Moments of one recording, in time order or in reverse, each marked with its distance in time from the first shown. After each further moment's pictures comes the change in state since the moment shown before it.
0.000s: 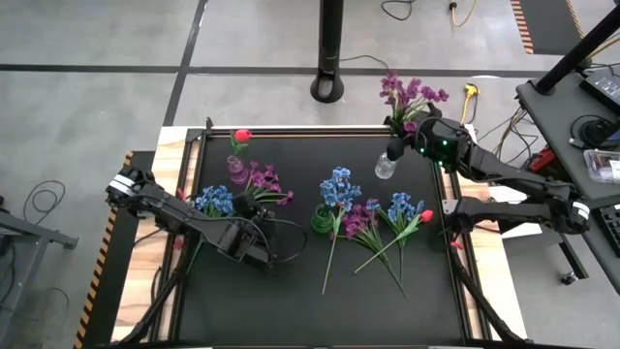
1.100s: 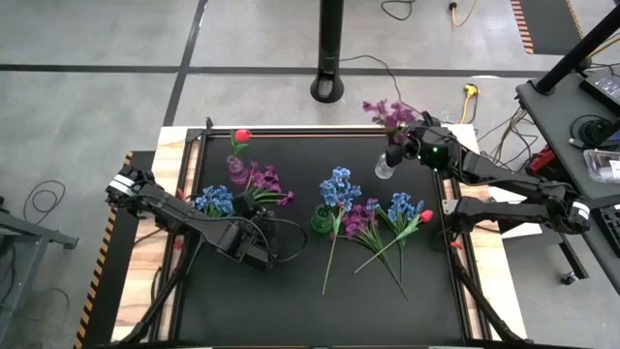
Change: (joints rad) left arm 0.000 0.000 0.001 0.004 -0.003 -0.026; right arm -0.002 -0.001 -0.101 -0.047 0.047 0.118
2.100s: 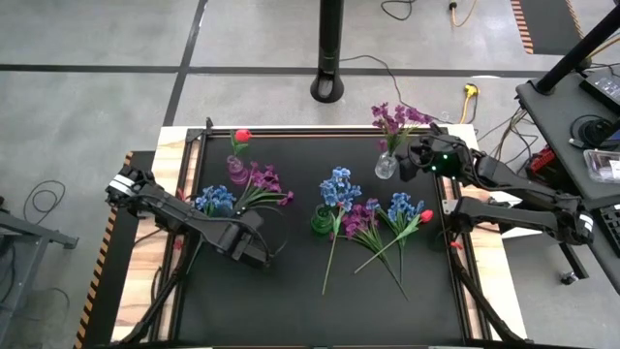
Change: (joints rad) left arm 0.000 0.000 0.000 -0.276 0.572 -0.570; right arm 0.001 -0.175 0.001 -0.385 -0.193 0.243
